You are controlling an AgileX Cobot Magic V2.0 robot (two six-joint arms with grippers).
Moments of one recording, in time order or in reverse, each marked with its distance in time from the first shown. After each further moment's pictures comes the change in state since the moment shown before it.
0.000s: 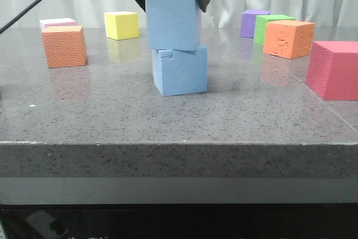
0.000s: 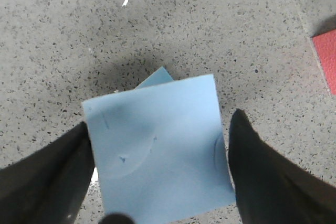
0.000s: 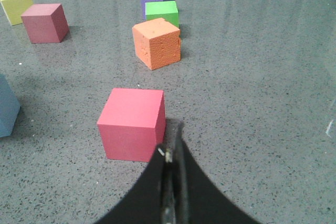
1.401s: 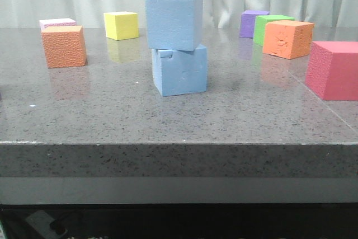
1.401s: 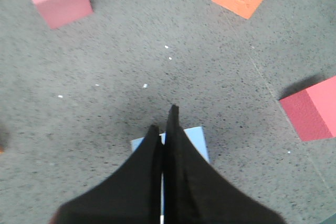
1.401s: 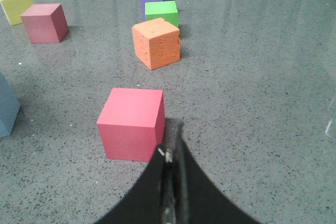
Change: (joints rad) left arm 0.000 -0.090 -0.160 0.119 0.006 0.047; right arm 0.000 0.000 0.000 0.000 0.000 0.000
